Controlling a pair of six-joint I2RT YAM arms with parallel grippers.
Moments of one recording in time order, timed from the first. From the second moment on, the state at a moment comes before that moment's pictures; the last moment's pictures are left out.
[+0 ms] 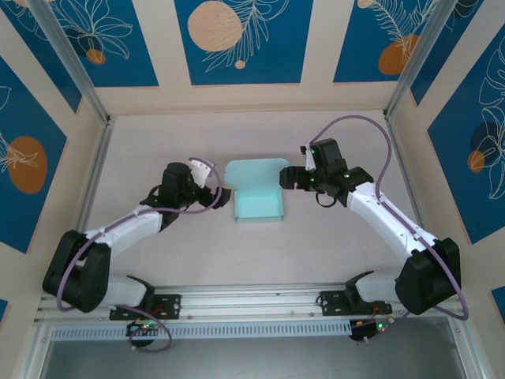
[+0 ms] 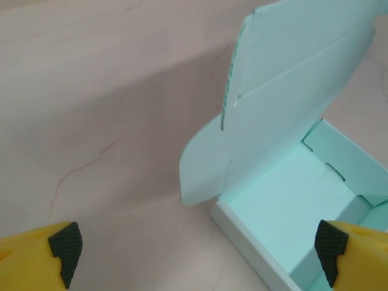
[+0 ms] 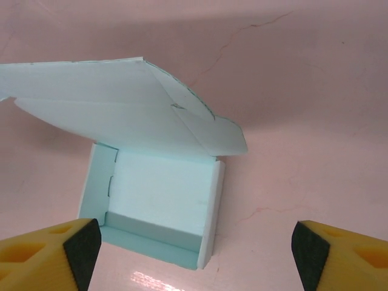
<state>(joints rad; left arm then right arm) -0.41 1.38 0.70 0.14 0.29 0.01 0.40 1.29 1.04 -0.59 -0.15 0.36</state>
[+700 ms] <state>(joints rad) -0.36 1.63 0.84 0.23 0.55 0.00 0.29 1.47 0.98 -0.28 -0.44 0.31</state>
